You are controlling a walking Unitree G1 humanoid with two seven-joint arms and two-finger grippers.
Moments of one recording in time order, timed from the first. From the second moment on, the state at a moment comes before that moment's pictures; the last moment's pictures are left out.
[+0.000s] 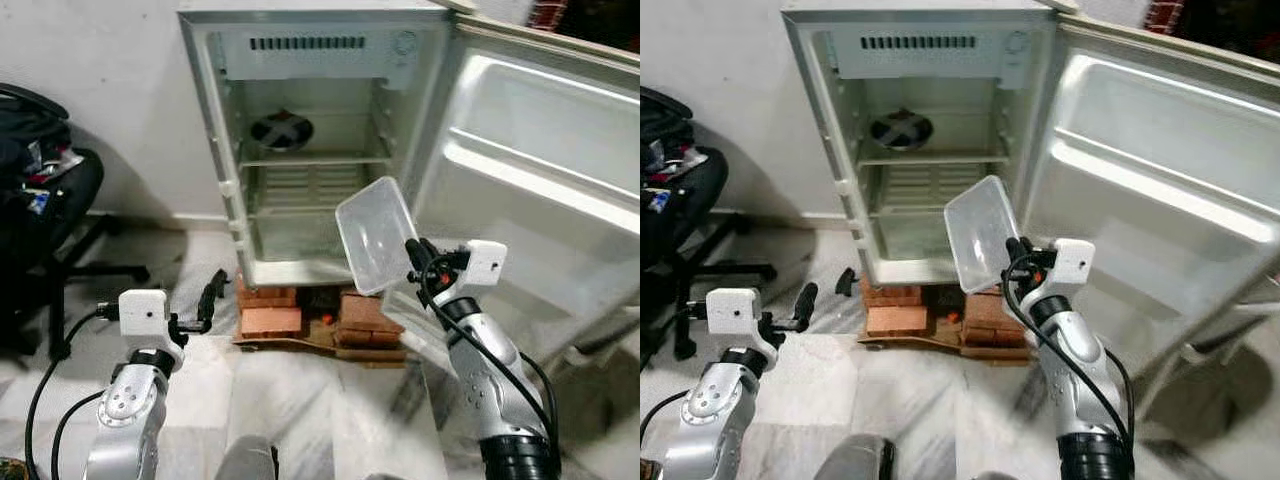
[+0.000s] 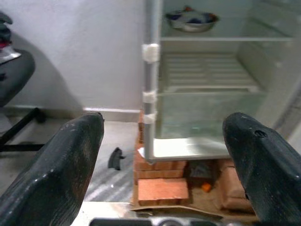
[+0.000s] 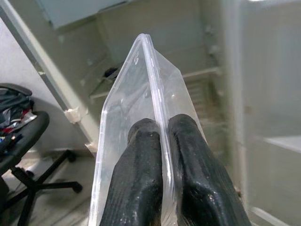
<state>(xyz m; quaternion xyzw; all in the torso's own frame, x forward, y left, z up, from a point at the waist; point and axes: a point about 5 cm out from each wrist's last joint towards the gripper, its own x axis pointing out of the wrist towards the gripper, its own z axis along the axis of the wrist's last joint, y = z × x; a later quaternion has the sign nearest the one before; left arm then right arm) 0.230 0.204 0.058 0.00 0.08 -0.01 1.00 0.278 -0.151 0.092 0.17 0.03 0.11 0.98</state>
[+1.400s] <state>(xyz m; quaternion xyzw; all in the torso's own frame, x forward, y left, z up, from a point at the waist) 0.231 0.212 0.062 0.01 0.07 -0.01 1.00 0.282 -0.142 0.094 0.17 0.02 0.11 0.98</state>
